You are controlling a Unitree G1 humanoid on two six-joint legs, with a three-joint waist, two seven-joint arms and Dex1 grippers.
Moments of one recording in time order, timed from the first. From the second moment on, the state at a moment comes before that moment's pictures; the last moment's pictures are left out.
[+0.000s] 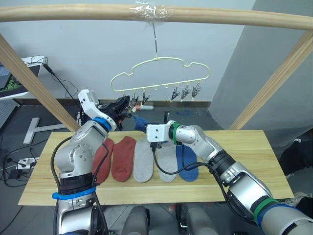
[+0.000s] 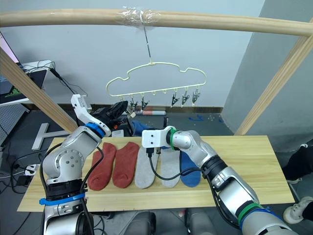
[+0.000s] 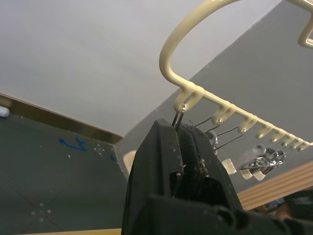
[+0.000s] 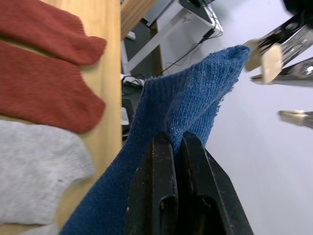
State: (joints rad) left arm -0.47 0.30 0.32 -0.12 -0.71 0.73 -0.25; right arm -0.84 -0.13 0.53 0.57 -0.47 -0.26 0.49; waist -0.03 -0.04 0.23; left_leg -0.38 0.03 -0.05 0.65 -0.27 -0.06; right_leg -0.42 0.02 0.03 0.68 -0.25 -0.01
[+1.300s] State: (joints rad) left arm -0.44 0.31 0.32 -0.17 -0.76 0.76 -0.25; right arm -0.87 -0.10 0.51 0.60 -0.47 -0.25 0.42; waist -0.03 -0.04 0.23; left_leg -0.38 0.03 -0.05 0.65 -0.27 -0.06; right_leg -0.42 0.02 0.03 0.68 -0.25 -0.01
